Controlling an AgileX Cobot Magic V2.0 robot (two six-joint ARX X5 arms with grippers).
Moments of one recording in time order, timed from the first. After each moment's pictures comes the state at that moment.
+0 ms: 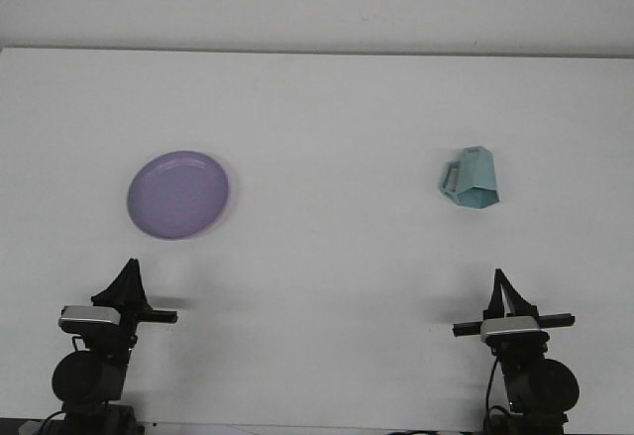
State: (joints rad) left arm -0.07 0.01 0.03 0.15 -0.06 0.04; right arm 0.00 0.00 0.02 -0.01 -0.06 -0.23
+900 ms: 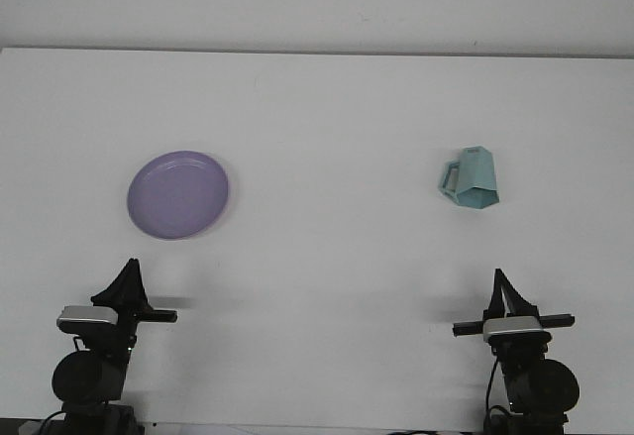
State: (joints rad) left arm -0.07 0.01 0.03 0.15 -0.06 -0.02; right arm 0.00 0.00 0.02 0.00 -0.06 -0.17
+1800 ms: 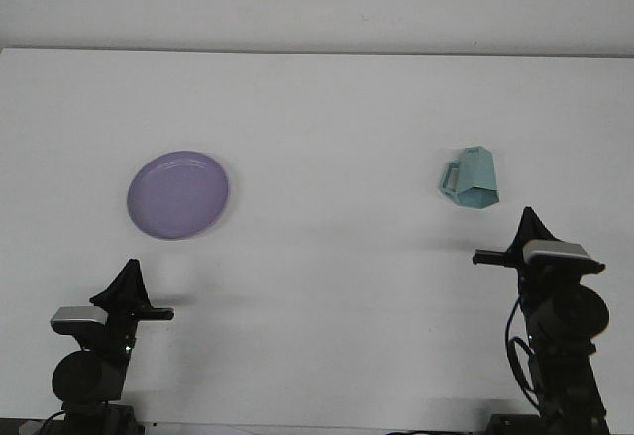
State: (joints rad) left arm -0.07 0.01 0.03 0.15 -0.06 -0.20; right arm -0.01 0.68 0.47 0.17 0.05 0.06
